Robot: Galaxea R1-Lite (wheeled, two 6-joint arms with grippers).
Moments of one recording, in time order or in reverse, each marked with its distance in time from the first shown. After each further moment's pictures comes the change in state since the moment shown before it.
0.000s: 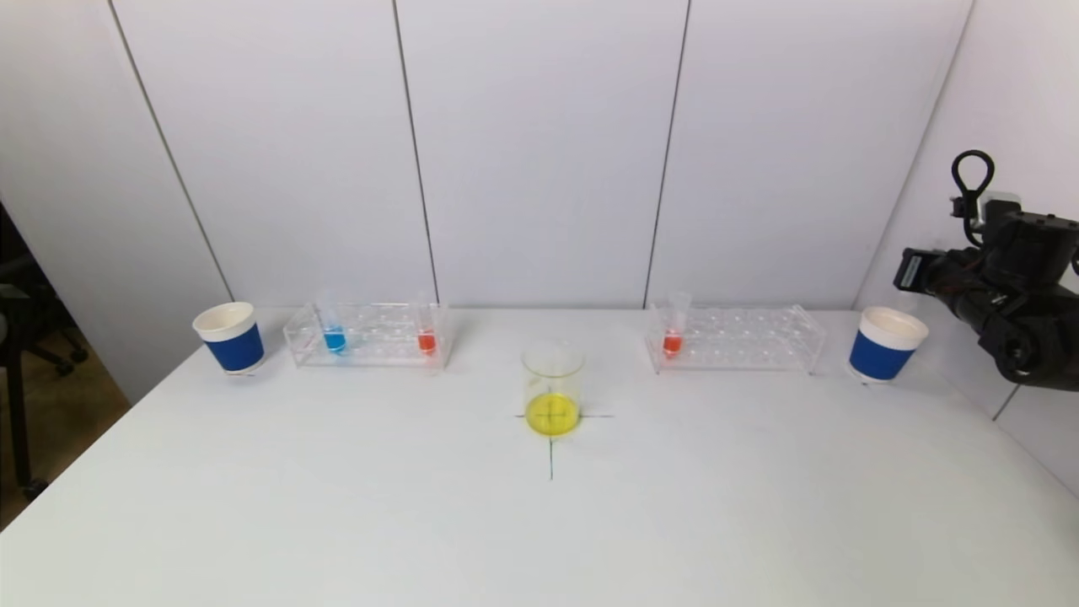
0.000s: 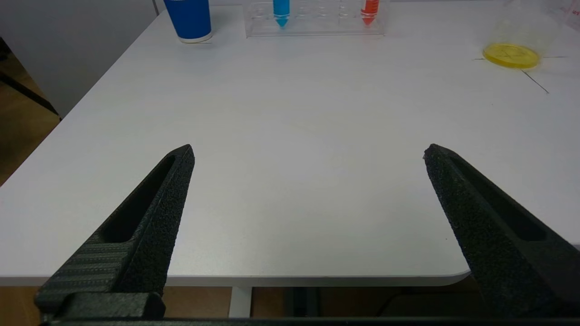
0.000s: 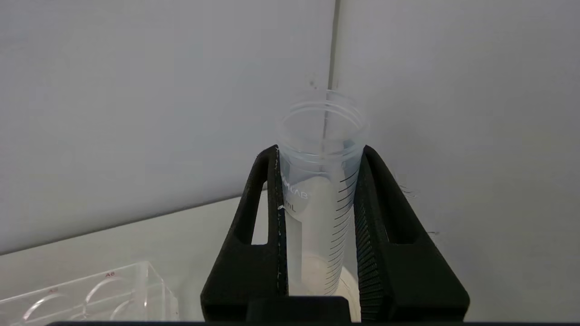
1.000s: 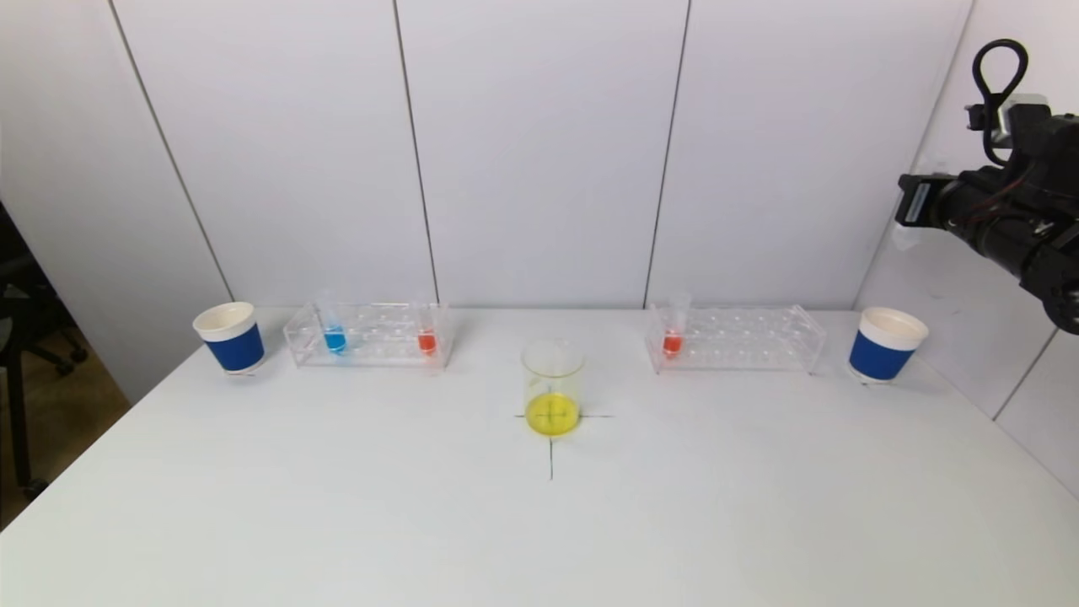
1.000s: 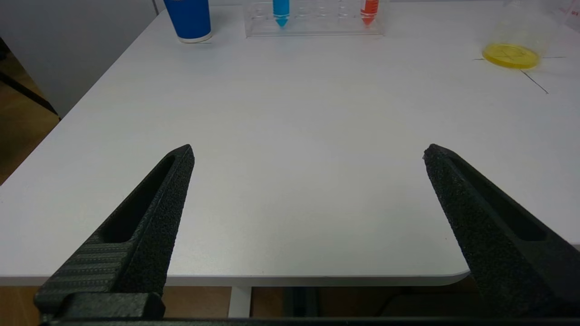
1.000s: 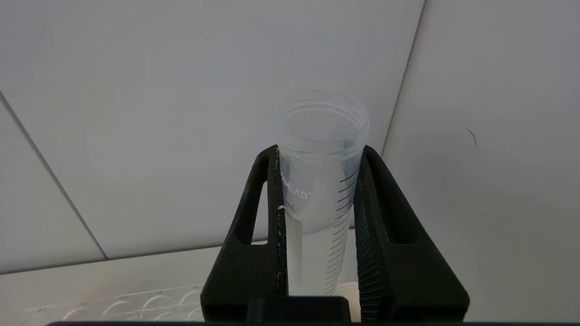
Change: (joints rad) left arm 0.000 0.000 0.000 0.000 0.000 0.000; right arm 0.124 -0.269 -0.020 0.185 -0.002 -0.040
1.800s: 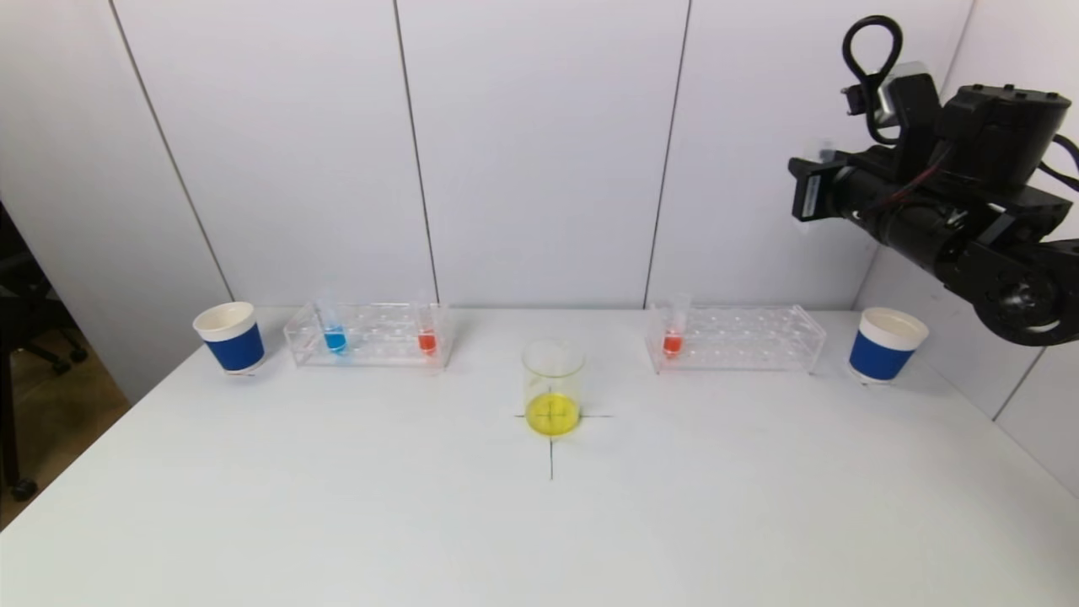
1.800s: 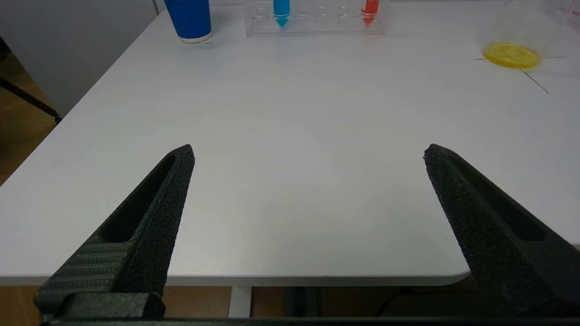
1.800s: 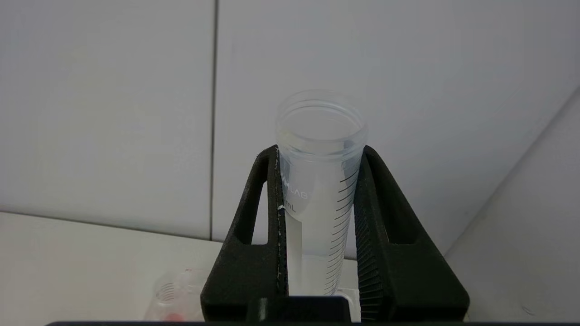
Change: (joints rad) left arm 0.000 0.000 0.000 0.000 0.000 0.000; right arm 0.295 -0.075 0.013 0.014 -0.079 -0.141
